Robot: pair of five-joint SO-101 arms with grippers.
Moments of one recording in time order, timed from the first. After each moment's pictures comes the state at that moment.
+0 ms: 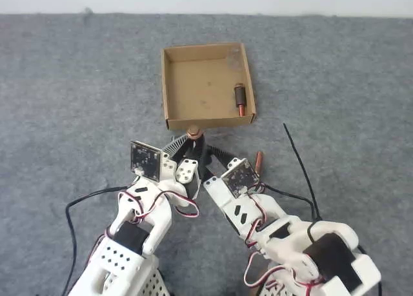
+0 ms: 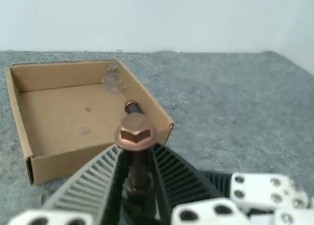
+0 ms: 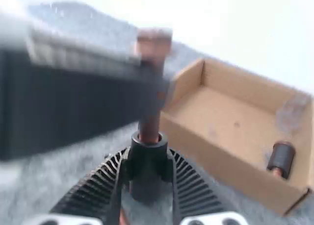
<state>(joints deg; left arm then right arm) 20.8 -80.3 97.4 13.1 17.0 -38.9 -11.6 91.3 -59.7 6.2</state>
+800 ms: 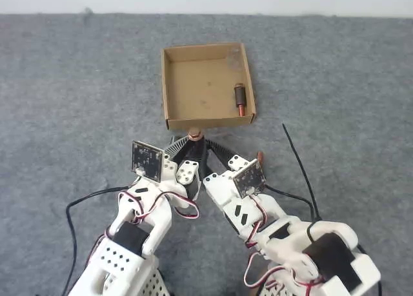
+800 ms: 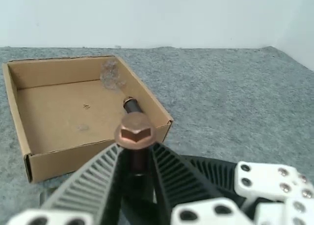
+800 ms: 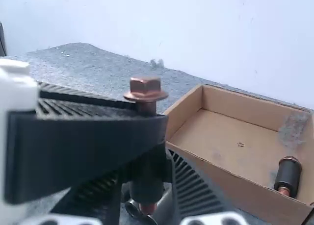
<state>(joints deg) 21.1 -80.9 97.2 15.2 17.0 -38.9 -11.7 91.4 -66.5 0.7</state>
